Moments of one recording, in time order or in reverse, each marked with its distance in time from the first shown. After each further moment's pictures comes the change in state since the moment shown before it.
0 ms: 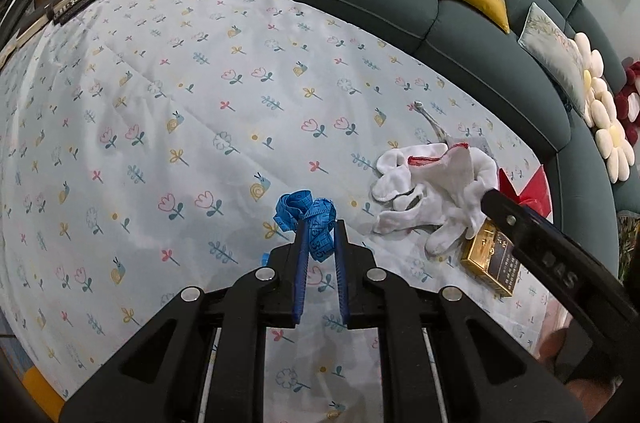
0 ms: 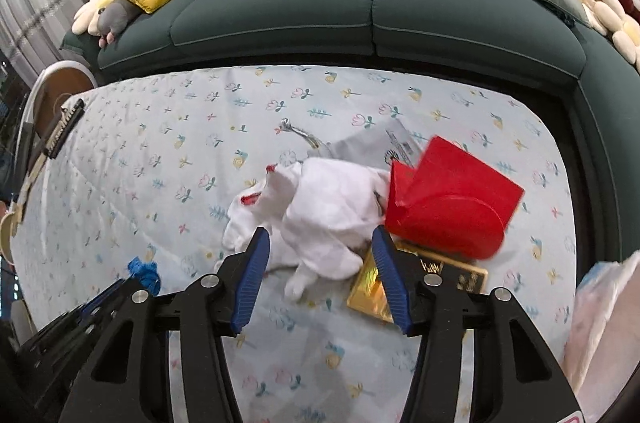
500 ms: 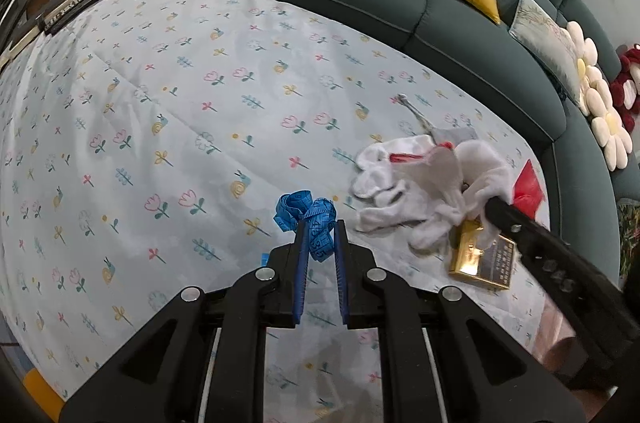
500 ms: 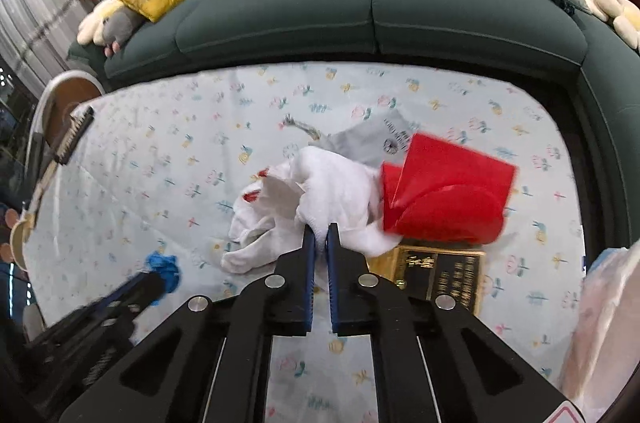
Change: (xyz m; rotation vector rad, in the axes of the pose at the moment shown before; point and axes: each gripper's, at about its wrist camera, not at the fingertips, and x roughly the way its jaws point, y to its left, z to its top) left arm -0.002 -0.019 -0.005 0.041 0.004 -0.009; right arm -0.024 -0.013 -0.012 0.050 -0.024 0.058
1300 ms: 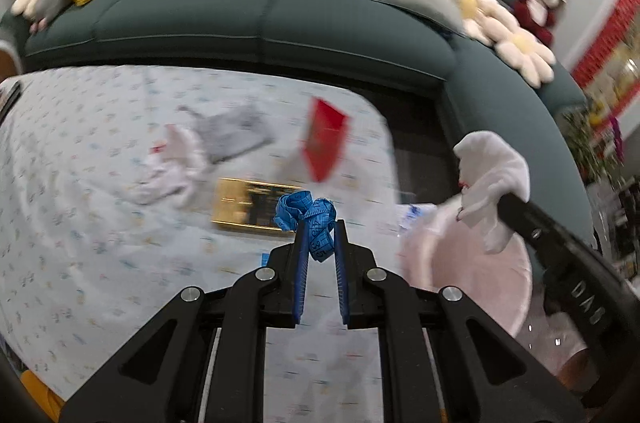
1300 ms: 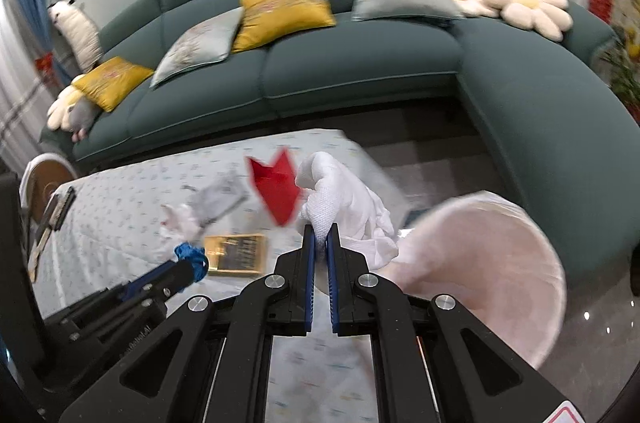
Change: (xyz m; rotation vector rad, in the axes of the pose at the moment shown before) left arm -0.074 -0.207 -0.079 0.332 -0.033 -0.188; right arm -0.181 -0.164 -0.060 0.194 -0.210 -0.154
